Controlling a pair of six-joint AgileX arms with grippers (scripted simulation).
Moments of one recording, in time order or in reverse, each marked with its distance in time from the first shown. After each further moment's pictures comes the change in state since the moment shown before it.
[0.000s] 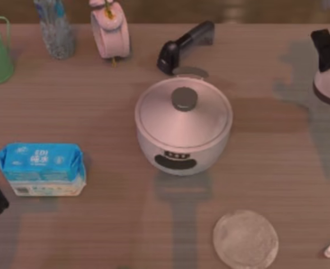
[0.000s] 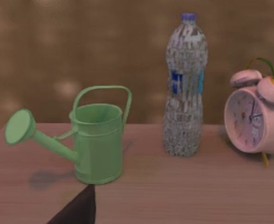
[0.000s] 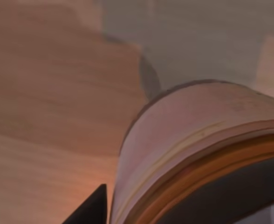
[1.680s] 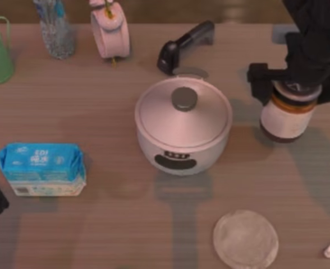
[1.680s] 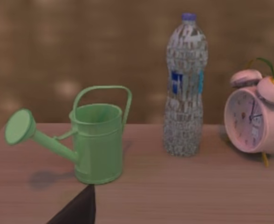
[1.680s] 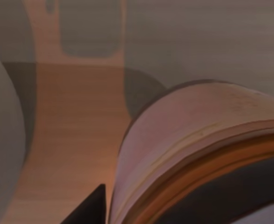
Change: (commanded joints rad) left arm 0.000 0.000 0.000 0.000 0.000 0.000; right arm 0.269 -0.153 -0.353 0.183 0.095 0.494
